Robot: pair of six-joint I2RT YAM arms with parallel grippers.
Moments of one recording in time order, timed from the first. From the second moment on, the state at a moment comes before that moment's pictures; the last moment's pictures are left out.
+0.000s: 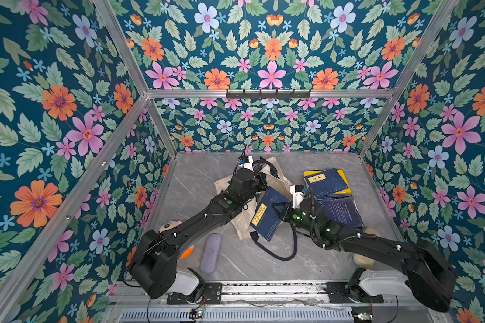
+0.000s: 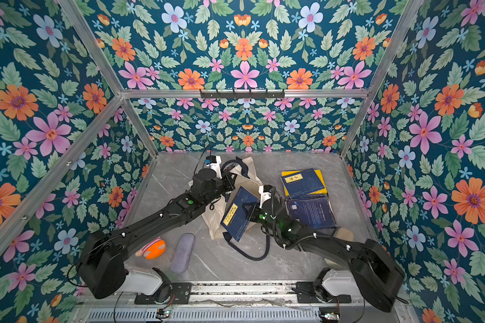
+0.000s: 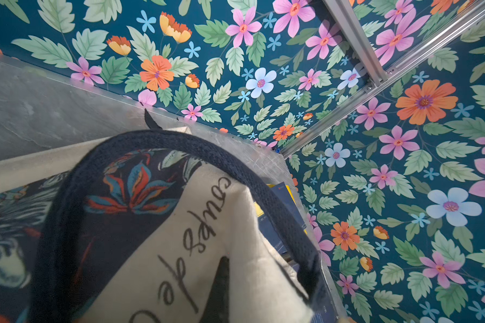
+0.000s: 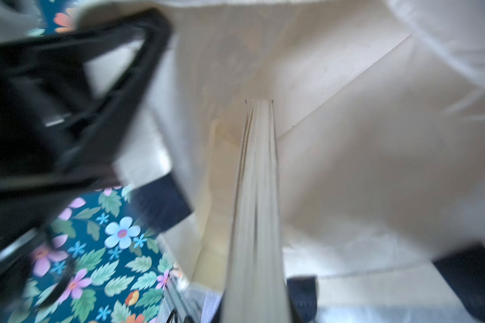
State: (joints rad) left arm -0.71 1.43 1.04 0.10 -0.11 -0.73; right arm 0.81 1.20 0.63 0.25 -0.01 0.95
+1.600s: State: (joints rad) left arm -0.71 1.43 1.06 0.07 -0.12 -0.71; right arm -0.10 0.62 0.31 -0.13 -0.12 1.05
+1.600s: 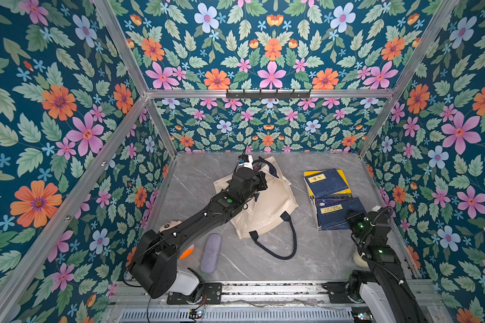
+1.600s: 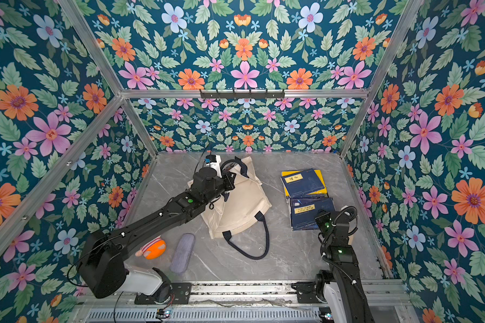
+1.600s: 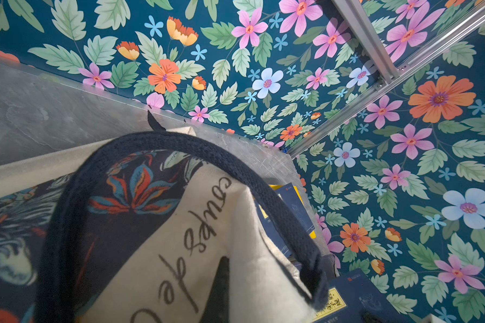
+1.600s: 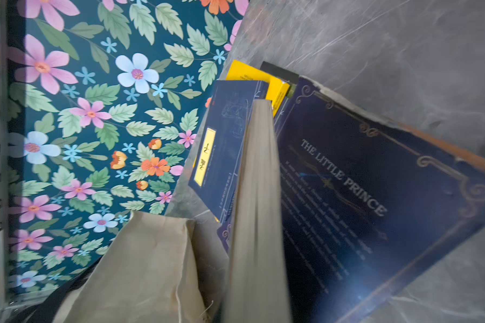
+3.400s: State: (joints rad) left arm -0.71 1.46 1.09 0.05 -0.09 -0.71; right arm -0.11 1.02 0.58 -0.45 0.01 1.12
